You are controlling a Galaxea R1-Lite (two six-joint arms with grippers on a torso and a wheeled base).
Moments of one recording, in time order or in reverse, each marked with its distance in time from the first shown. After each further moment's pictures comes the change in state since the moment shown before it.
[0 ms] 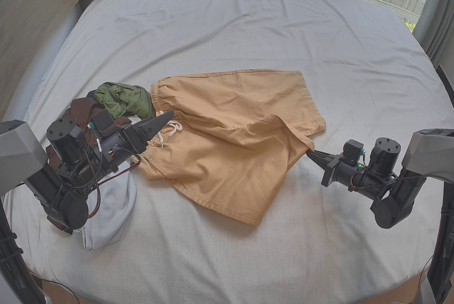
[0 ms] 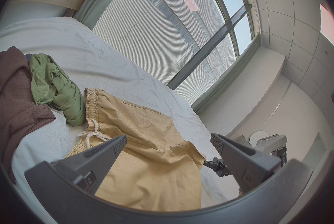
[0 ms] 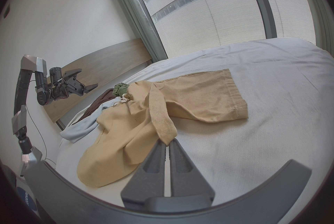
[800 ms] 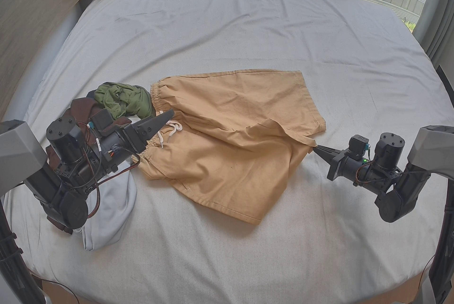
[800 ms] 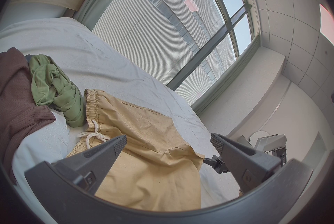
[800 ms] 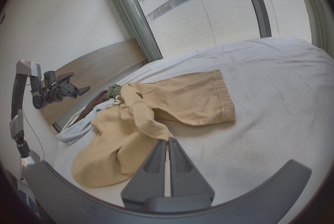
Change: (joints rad) left arm 0.001 -0.003 -0.001 0.000 0.000 0.000; right arm -0.042 -0.026 -0.023 0.059 0.002 0.010
